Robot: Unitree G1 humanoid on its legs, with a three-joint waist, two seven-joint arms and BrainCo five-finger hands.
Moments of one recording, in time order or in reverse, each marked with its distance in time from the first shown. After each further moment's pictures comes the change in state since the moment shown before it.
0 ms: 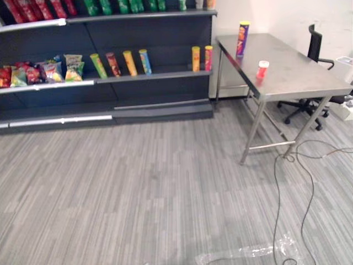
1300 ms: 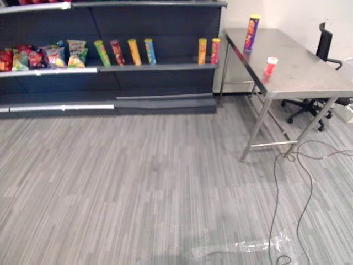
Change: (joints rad) left arm -0.015 -0.024 0.113 -0.014 0.175 -0.068 0.267; right arm -0.019 0.028 -0.053 -0.007 0.141 0.092 0.135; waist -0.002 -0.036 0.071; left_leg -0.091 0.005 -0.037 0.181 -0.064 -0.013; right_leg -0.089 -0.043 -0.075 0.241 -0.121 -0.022
